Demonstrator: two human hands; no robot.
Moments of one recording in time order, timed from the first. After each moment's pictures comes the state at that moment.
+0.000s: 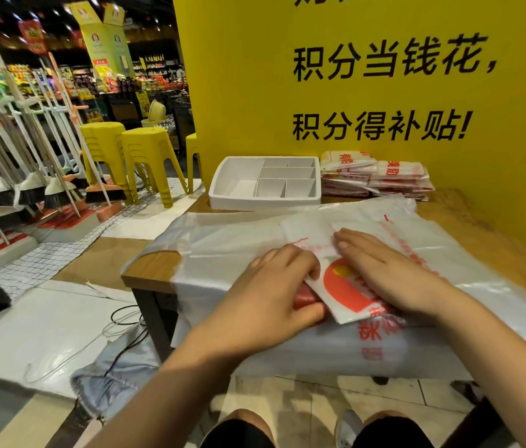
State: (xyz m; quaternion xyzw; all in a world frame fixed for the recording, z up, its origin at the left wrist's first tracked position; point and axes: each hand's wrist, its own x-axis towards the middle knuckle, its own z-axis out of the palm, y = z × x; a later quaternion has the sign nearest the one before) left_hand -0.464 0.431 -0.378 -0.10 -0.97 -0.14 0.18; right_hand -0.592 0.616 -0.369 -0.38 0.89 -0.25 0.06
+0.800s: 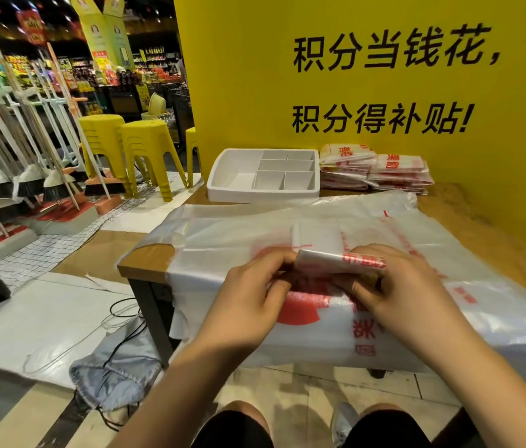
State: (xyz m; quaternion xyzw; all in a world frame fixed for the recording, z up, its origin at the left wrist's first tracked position) left_hand -0.442 0.435 -0.393 -0.04 -0.88 -0.39 0.27; right_hand -0.544 0.633 -0.383 -0.40 0.84 -0.33 -0.15
